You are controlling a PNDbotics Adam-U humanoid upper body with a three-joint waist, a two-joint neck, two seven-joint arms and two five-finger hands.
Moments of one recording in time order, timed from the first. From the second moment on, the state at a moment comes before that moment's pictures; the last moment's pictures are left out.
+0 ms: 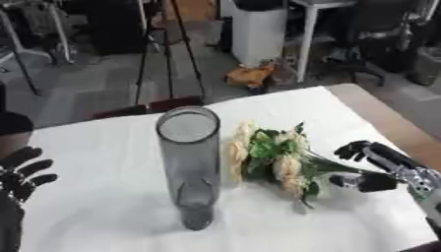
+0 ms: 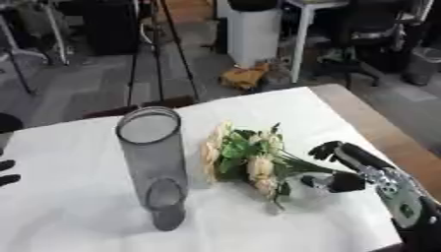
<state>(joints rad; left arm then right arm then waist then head) -0.24 0.24 -0.08 -1.69 0.24 -0.16 0.08 -0.49 -0.60 -0.04 -0.95 0.64 -0.50 0.21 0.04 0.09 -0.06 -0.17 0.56</state>
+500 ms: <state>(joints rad) -0.24 0.24 -0.08 -1.69 0.24 -0.16 0.08 -0.51 -0.60 -0.05 -0.91 0.66 -0.50 0.20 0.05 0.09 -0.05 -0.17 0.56</state>
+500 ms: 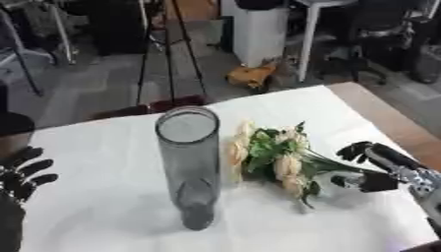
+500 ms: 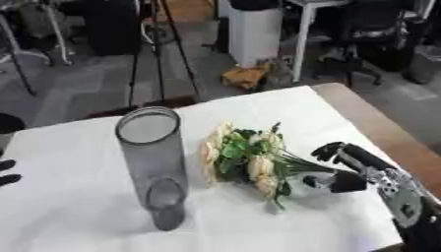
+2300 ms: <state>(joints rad) -0.24 0.24 -0.08 -1.69 0.24 -0.15 0.08 -0.56 -0.60 -0.06 -0.81 0.76 -0.51 0.16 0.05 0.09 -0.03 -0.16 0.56</state>
